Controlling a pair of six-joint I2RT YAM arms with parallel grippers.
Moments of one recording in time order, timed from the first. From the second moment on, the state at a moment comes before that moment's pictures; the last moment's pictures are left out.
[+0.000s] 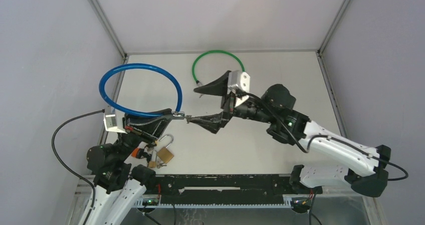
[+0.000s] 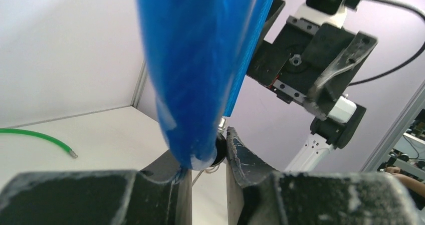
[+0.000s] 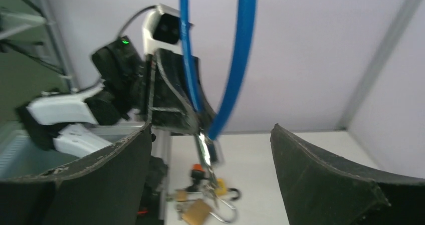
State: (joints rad) left arm -0.42 0.24 0.59 0.22 0.42 -0.71; right arm 1.10 1.11 1.23 0.13 -0.33 -0.04
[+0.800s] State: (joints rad) left arm -0.42 0.21 0.52 0.26 0.48 -0.65; right arm 1.08 1.33 1.40 0.15 -0.42 0.21
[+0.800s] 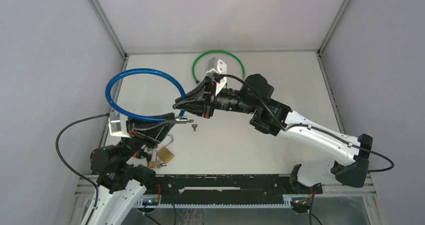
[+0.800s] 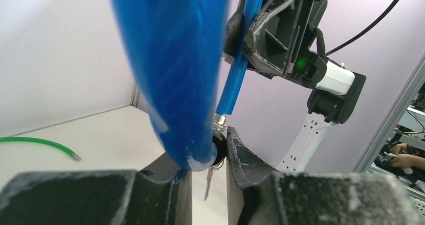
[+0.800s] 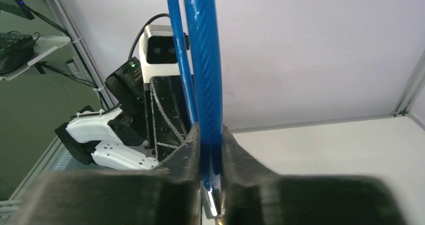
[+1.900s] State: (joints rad) left arm -0.41 0.21 0.52 0.22 0.48 -0.63; right arm 1.00 1.29 1.26 -0.12 -0.65 -0.04
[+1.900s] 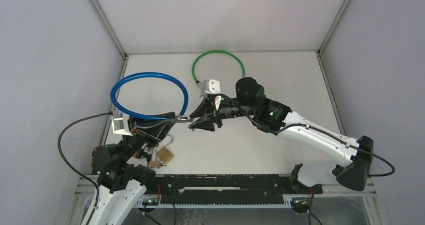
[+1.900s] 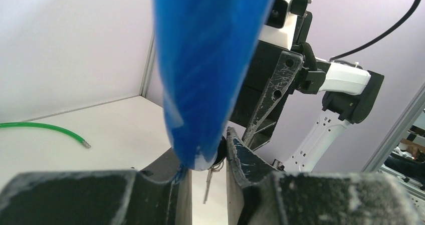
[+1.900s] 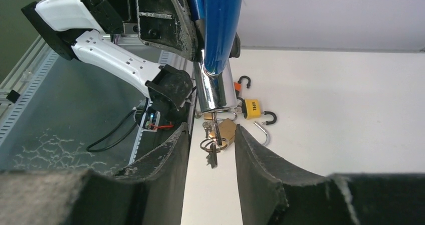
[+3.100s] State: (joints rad) left arm -0.40 0.19 0.52 0.17 0.50 -0.59; right arm 0.90 1.20 1.16 -0.31 -0.58 -0.22
